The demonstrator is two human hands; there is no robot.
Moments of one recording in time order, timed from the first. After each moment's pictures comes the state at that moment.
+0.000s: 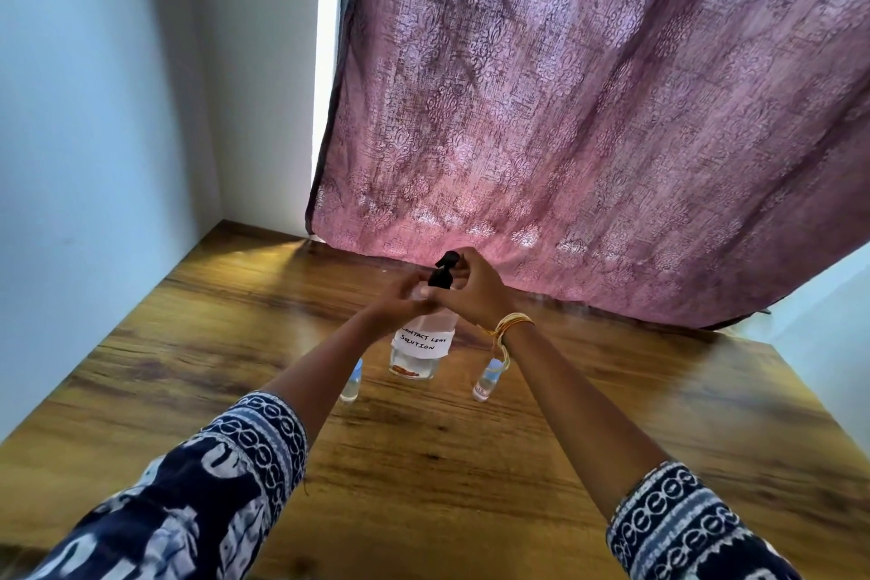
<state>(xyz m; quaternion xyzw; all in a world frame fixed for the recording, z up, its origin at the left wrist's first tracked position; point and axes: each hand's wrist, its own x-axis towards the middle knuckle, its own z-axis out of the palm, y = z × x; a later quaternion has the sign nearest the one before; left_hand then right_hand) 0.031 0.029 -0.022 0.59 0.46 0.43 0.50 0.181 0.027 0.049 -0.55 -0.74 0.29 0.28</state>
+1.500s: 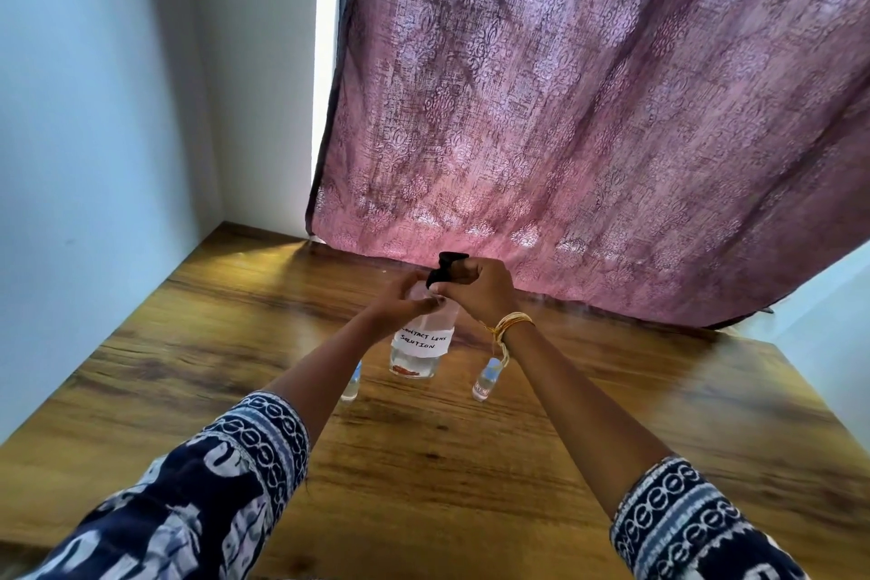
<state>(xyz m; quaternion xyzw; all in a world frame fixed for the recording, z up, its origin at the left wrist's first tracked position) 0.033 0.028 -0.025 0.57 0.47 0.44 0.51 0.187 0.028 0.046 -0.56 -0.69 0.30 0.35</state>
